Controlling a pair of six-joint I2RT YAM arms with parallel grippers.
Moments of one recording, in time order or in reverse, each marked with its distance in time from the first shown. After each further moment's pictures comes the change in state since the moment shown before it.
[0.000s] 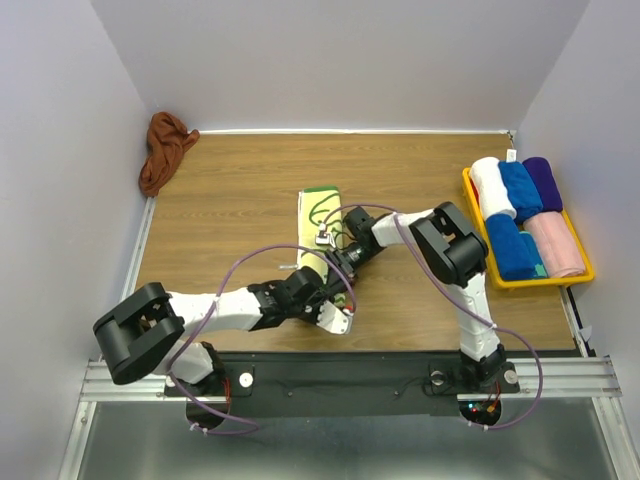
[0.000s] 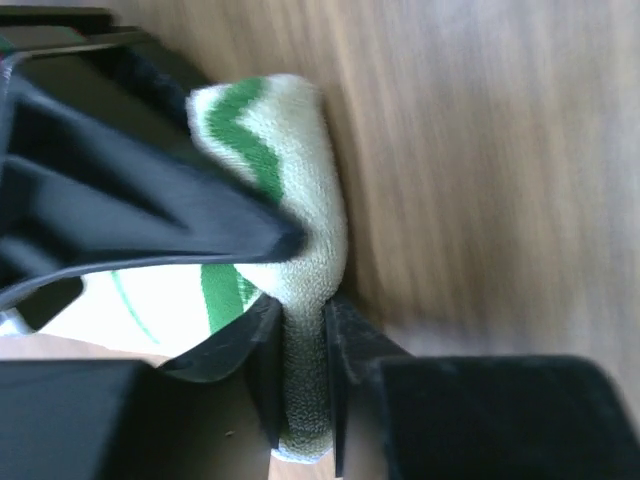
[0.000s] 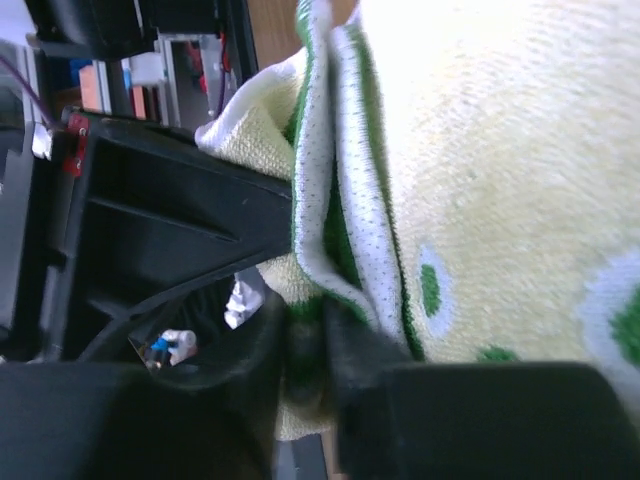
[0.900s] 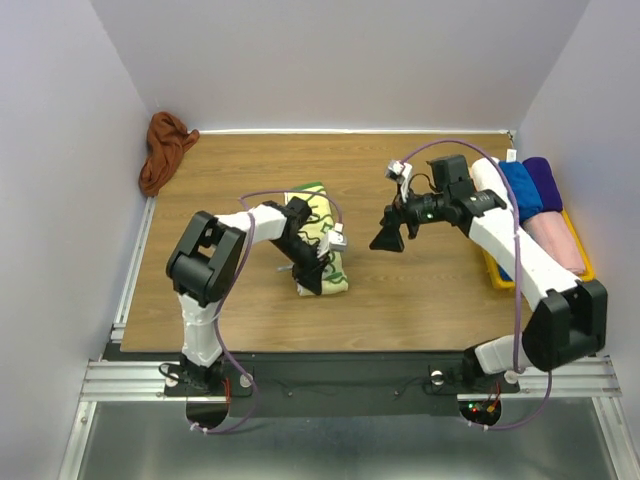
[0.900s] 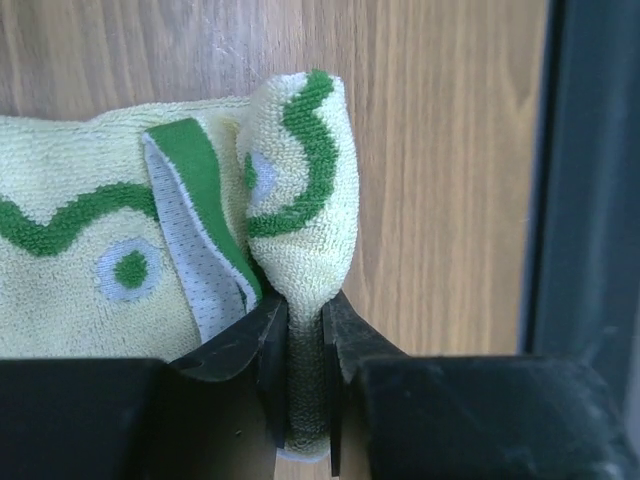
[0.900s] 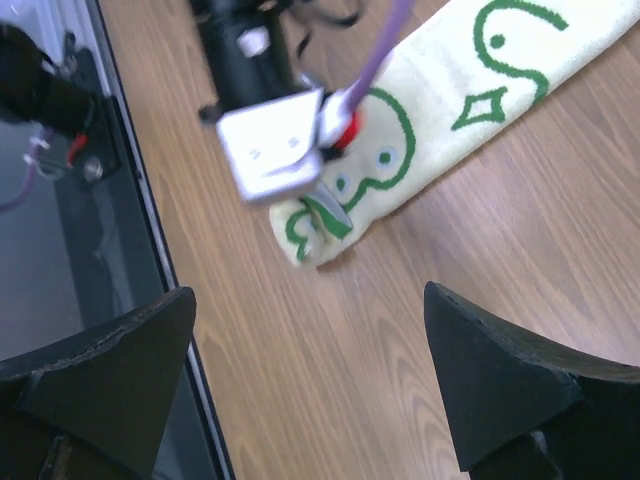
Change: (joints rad) left arm 0.447 0.576 0.680 -0.752 0.819 -0.146; right arm -0.296 -0.776 -0.095 -0.093 0.363 -0.255
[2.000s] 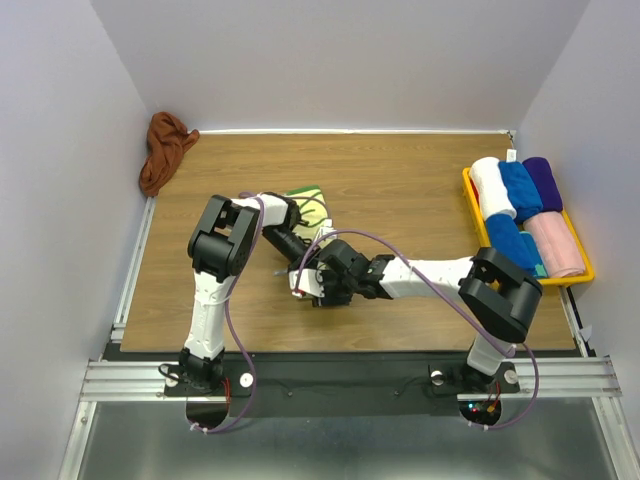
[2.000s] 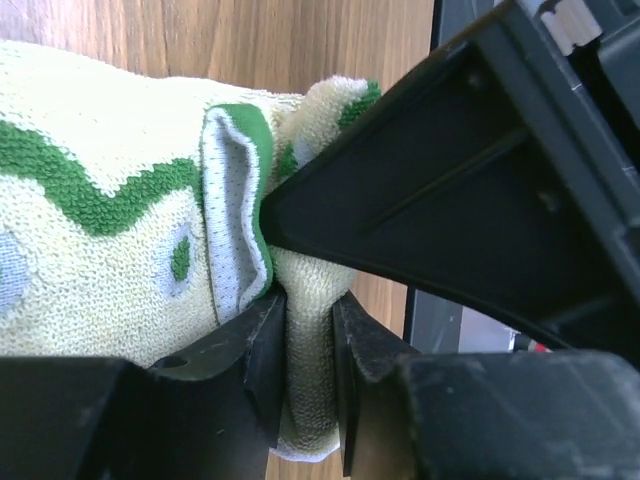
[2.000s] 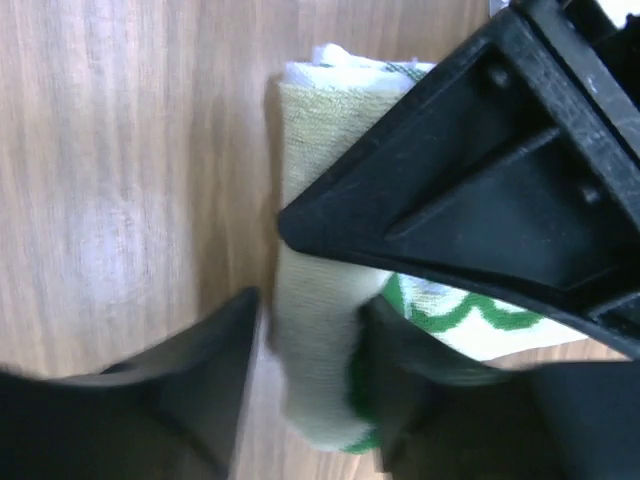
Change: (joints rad) left arm 0.125 0.306 0.236 -0.399 0.232 0.060; right arm 0.689 0.272 -0.240 0.402 0.710 -0.441
